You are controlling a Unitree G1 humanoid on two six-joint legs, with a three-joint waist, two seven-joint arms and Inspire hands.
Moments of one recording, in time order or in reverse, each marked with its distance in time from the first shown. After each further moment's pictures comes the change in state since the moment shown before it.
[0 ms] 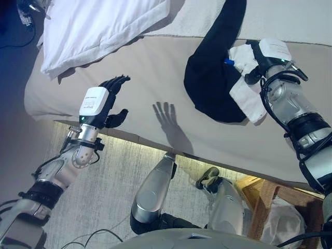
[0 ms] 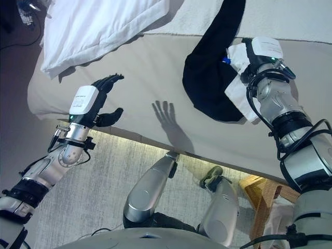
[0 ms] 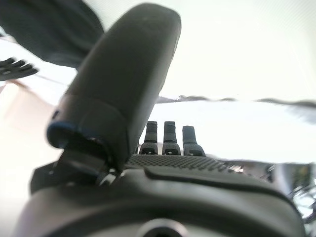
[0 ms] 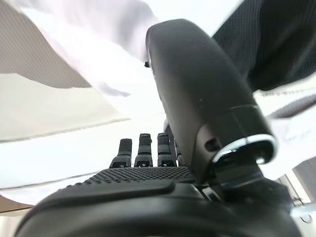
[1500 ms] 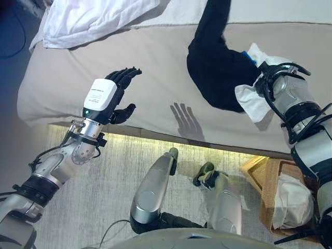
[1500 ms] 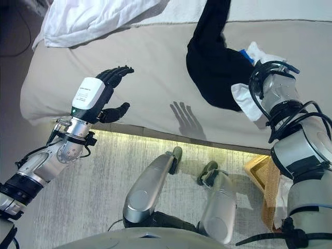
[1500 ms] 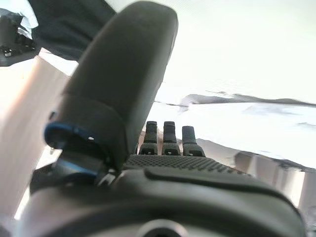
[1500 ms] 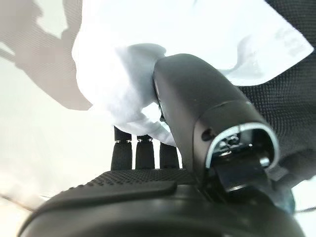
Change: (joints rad) left arm -0.017 0.057 -0.063 -0.088 -0.012 0.046 -0.013; right arm -0.106 0.053 0.057 0.276 -0.001 0.076 0.292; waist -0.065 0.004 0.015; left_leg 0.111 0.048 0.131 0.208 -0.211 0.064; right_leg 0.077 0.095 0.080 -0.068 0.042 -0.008
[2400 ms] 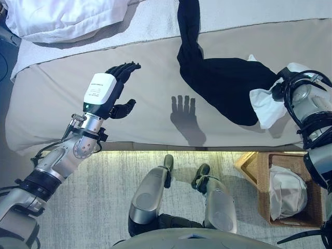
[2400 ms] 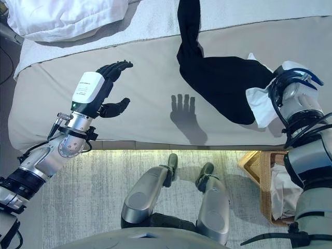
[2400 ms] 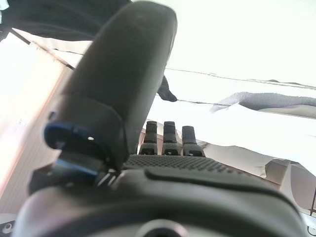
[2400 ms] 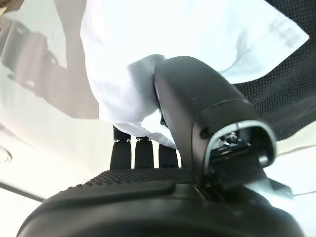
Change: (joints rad) left arm -0.054 -0.003 -0.011 0.010 -0.043 0.028 -0.021; right arm 0.076 -0.107 -0.120 0.007 0.021 -0.056 -0.067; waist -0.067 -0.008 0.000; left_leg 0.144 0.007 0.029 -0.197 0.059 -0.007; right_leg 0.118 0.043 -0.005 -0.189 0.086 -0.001
